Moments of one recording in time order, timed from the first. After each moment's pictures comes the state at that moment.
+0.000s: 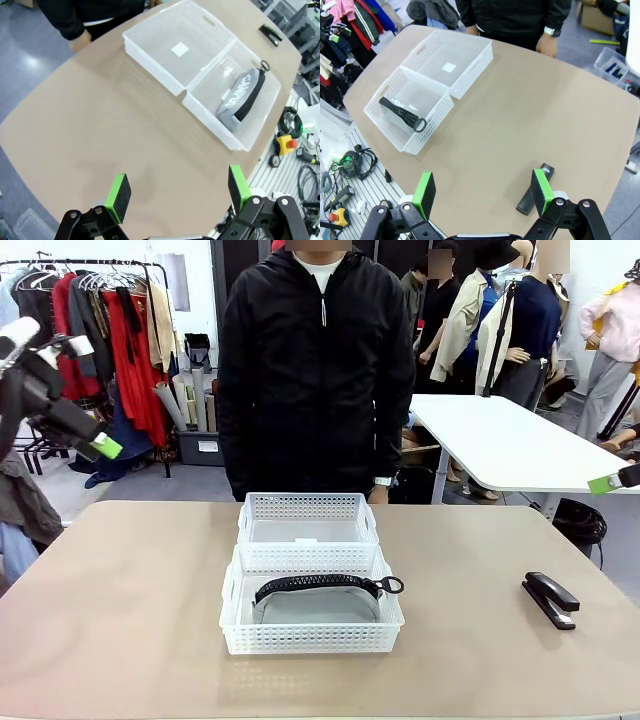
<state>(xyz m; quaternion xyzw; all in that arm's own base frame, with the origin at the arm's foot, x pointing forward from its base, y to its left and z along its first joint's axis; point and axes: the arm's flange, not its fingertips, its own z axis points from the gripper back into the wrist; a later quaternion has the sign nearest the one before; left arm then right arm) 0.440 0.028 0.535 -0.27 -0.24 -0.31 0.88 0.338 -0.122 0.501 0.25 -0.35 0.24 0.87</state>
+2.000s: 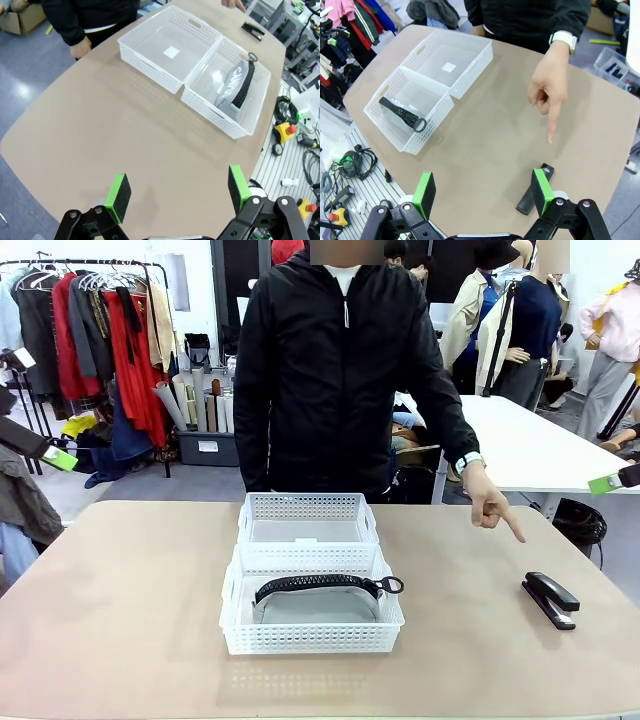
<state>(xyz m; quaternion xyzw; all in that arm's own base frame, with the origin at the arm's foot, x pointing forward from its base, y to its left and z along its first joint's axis) 0.431 0.083 0.513 -0.30 -0.27 -0.36 0.84 0.338 -0.122 0.501 0.25 -0.35 0.24 0.87</state>
